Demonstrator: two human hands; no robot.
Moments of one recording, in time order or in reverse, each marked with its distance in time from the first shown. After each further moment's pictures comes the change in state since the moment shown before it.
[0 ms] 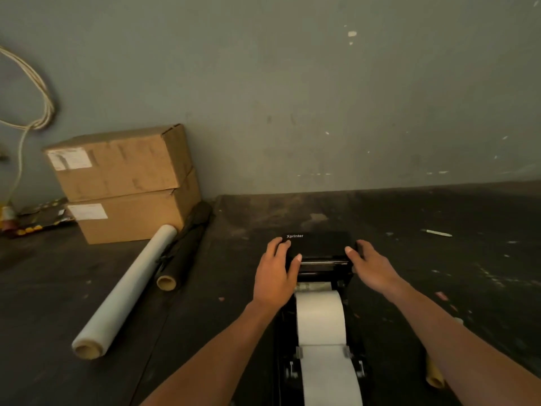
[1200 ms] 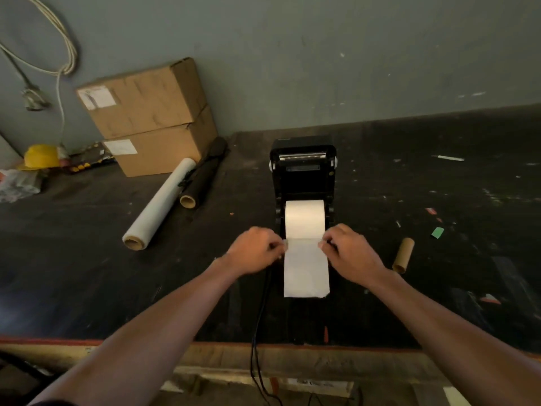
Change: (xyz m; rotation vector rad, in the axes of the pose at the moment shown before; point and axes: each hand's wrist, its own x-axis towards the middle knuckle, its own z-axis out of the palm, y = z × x) left_hand -0.138 0.032 -0.030 0.357 -0.530 0.093; right_hand -0.133 0.095 0.034 -0.401 -0.076 -0.541
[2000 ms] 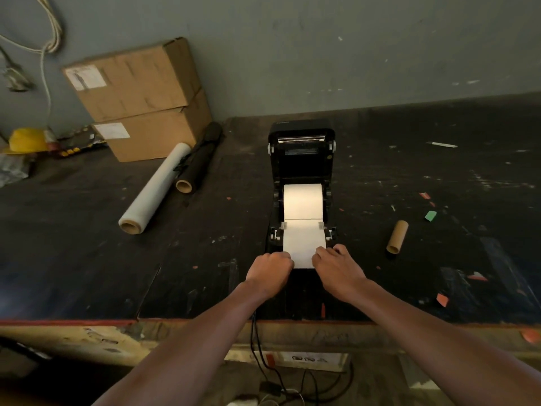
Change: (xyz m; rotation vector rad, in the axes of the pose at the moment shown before) left_hand -0.034 0.025 0.085 0.196 -0.048 0.035; right_hand -0.035 -0.007 0.057 -0.559 -0.292 -0.163
